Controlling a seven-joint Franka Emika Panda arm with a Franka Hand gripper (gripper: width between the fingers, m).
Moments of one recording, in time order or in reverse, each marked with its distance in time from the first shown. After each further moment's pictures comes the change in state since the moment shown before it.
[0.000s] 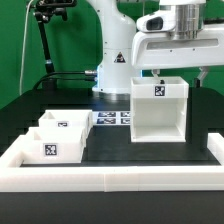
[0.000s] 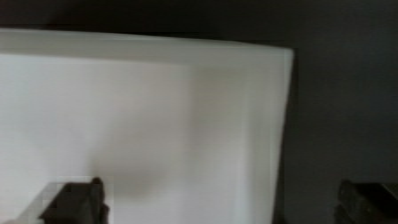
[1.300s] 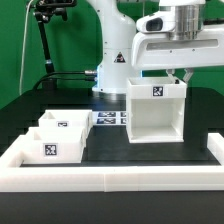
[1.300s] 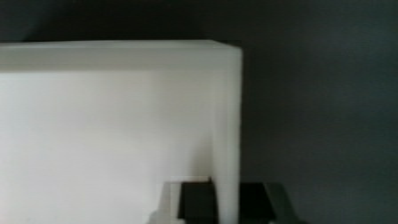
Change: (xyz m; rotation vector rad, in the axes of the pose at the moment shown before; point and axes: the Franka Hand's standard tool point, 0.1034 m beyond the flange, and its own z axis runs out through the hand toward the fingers) arm 0.002 0.001 0.000 0.000 -0.001 -0.007
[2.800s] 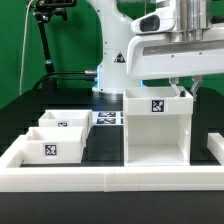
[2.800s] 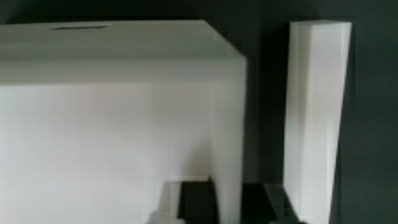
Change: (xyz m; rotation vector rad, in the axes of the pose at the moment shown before) arm 0.124 0.022 -0.010 0.050 0.107 0.168
